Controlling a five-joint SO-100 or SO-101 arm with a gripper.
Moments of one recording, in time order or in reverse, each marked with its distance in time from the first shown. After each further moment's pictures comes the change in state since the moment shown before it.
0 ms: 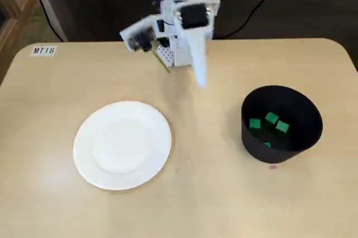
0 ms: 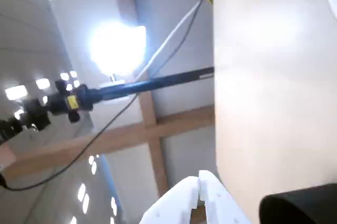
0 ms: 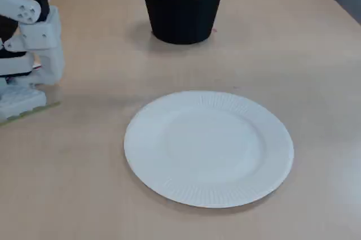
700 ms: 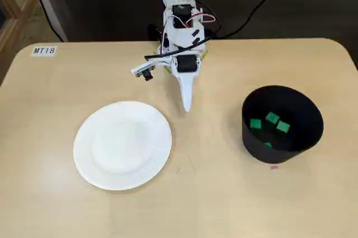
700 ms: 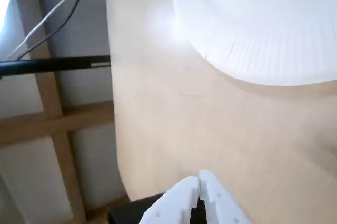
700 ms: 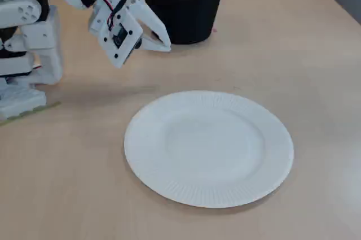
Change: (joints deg) arm -0.7 23.6 43.3 -2.8 -9.8
